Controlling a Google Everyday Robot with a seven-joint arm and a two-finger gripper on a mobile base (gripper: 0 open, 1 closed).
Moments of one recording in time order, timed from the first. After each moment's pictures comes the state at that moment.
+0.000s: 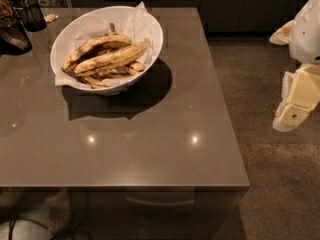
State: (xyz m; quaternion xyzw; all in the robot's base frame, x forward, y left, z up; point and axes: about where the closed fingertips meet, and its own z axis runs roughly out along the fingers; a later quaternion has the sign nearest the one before) arm 0.438 -0.217 0.976 -0.60 0.78 -0.03 0.16
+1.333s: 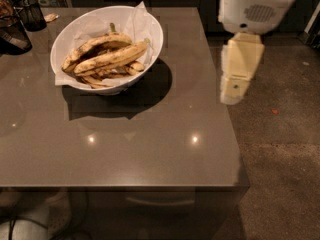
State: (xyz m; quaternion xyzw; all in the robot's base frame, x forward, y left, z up) arm 0.473 -0.134 1.000 -0.64 0.75 -0.06 0.12
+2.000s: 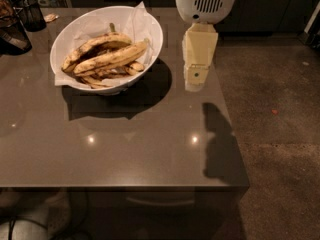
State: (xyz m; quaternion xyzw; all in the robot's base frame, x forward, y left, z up) arm 0.503 -0.073 1.009 -0.67 0.72 -0.09 0.13
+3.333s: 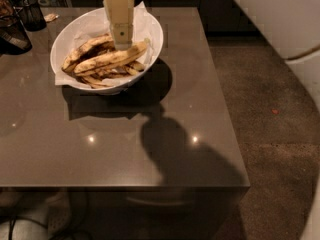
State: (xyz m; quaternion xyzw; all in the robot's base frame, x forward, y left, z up) arm 0.569 0.068 1.057 -0.75 0.62 -0.11 0.21
